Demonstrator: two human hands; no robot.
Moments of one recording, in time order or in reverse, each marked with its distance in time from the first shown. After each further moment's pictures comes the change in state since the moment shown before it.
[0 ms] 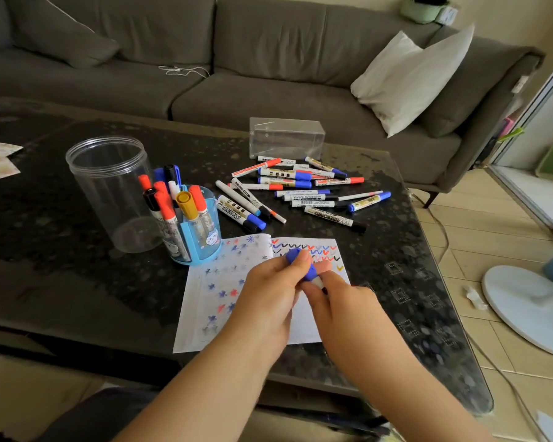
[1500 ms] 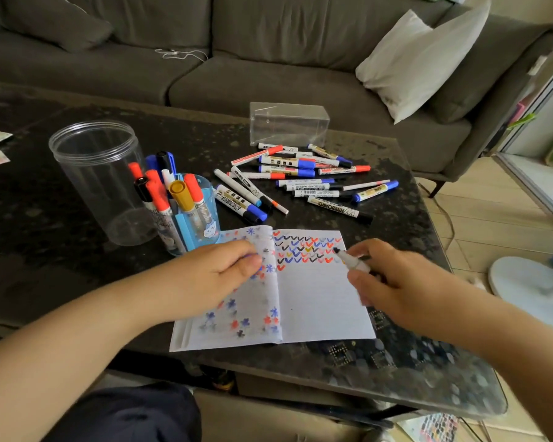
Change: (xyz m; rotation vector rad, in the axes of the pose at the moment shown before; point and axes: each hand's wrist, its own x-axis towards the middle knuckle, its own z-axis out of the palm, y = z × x) left_hand 0.008 0.058 -0.077 1.338 -0.348 0.273; right_hand 0.036 0.050 -0.047 -0.004 -0.296 -0.136
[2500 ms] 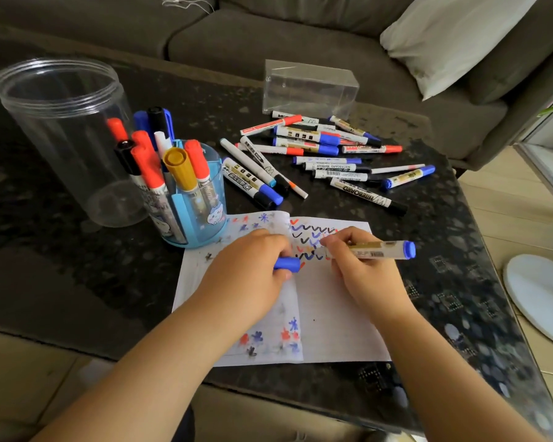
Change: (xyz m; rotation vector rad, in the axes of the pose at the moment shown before) left_hand 0.060 -0.033 0.051 0.163 0.289 -0.115; right_hand 0.102 0.017 0.096 0.760 0.449 0.126
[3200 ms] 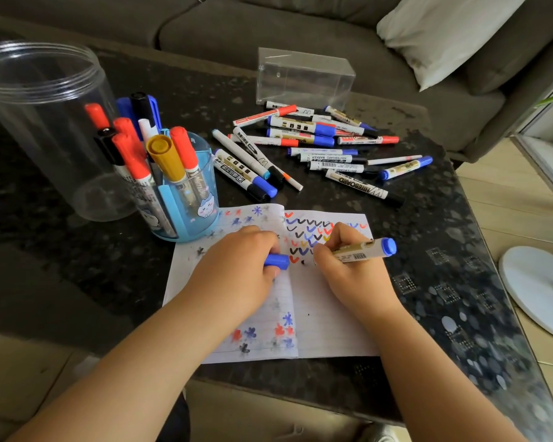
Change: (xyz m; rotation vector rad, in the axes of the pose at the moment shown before) left_hand 0.001 -0.002 0.004 0.082 -0.056 -0.062; right_hand 0.001 0.014 0.004 -0.142 0.002 -0.135
